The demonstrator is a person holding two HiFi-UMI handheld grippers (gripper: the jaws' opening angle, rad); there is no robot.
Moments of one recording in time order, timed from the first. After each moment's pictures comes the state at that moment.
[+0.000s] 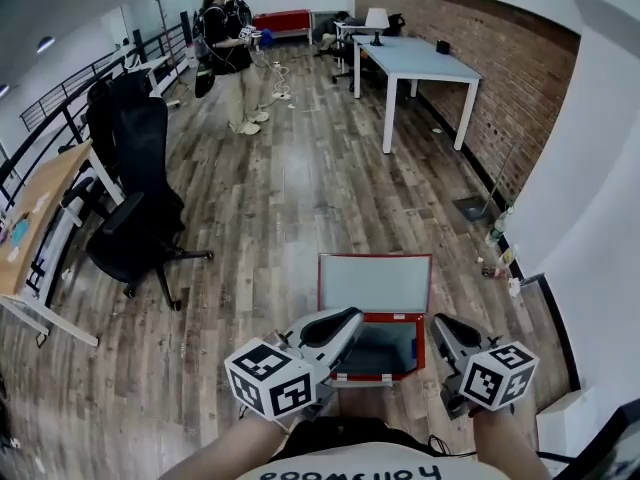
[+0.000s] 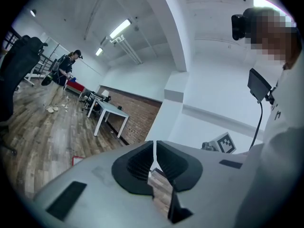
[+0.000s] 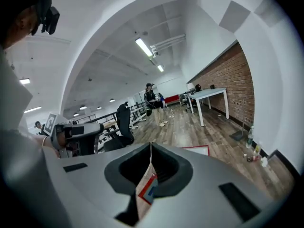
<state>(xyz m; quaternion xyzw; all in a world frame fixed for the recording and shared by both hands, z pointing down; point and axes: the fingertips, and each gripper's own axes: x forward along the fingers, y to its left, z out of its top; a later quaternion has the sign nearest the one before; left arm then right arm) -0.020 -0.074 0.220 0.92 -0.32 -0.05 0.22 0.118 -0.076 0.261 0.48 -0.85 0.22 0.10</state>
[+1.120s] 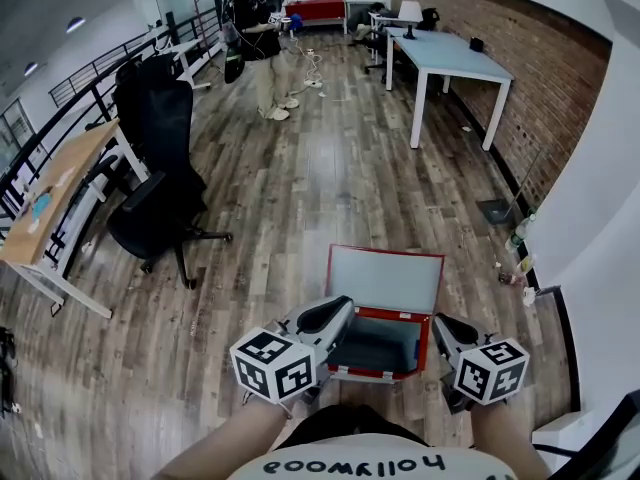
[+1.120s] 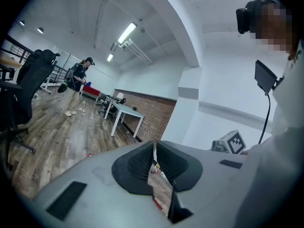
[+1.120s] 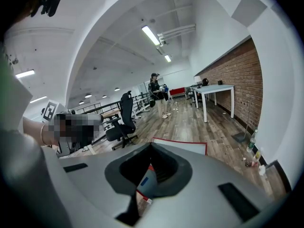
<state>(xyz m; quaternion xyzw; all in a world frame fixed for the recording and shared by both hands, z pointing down) -0.024 -0.102 0.247 0.88 -0.41 -0.03 0.22 0.137 -0.103 0.294 0.44 -0.86 0.21 0.16</state>
